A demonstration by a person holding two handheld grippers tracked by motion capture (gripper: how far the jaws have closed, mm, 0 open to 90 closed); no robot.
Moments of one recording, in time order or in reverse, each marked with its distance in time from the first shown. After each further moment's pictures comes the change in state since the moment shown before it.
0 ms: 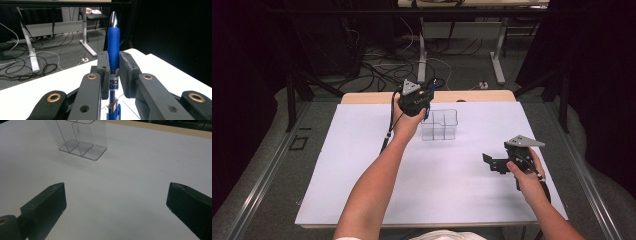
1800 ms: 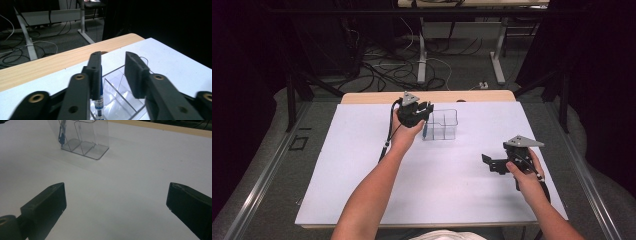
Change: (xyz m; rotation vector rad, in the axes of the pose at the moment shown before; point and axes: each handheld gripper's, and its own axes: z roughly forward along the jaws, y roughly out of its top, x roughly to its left) left arm 0.001 -0.032 -0.007 0.066 -0.007 -0.007; right arm 0.001 0.000 0.001 0.004 0.012 -0.010
